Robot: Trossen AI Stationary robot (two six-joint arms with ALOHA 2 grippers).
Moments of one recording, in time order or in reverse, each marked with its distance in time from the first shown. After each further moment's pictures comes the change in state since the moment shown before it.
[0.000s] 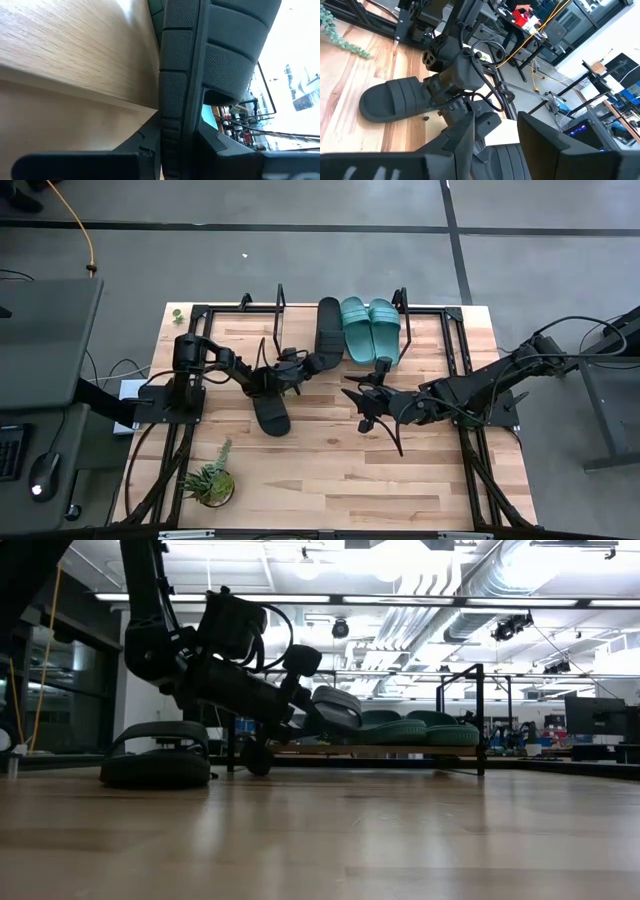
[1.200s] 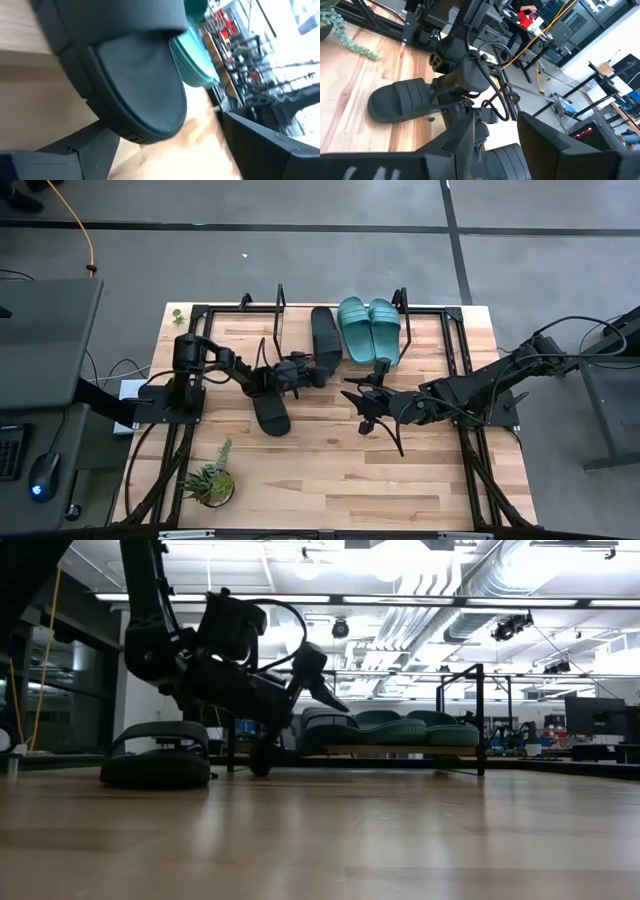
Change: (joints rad) left arm 0.000 0.001 -0.003 -0.004 0.240 0.254; right arm 0.000 0.000 0.000 -0.002 -0.029 0.008
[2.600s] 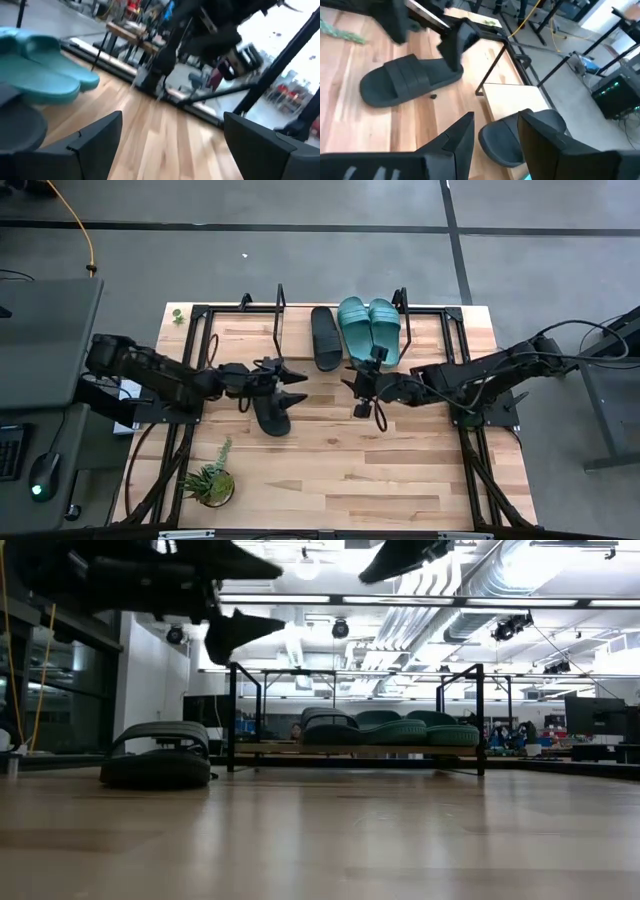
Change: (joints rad) left arm -0.164 -0.681 -0.271 -0.161 0.197 0.614; right arm -0.168 0.013 -0.001 -0.144 -0.156 0.231
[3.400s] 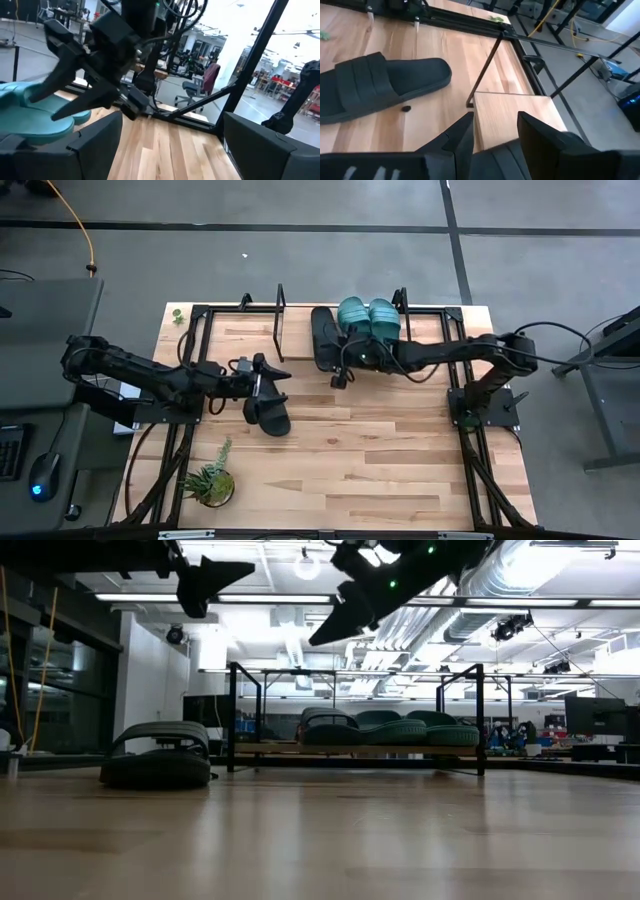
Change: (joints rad) left arm -0.084 -0.329 -0.027 -0.197 -0.047 0.179; right arm -0.340 0.227 0.000 0.324 -0.397 -0.193
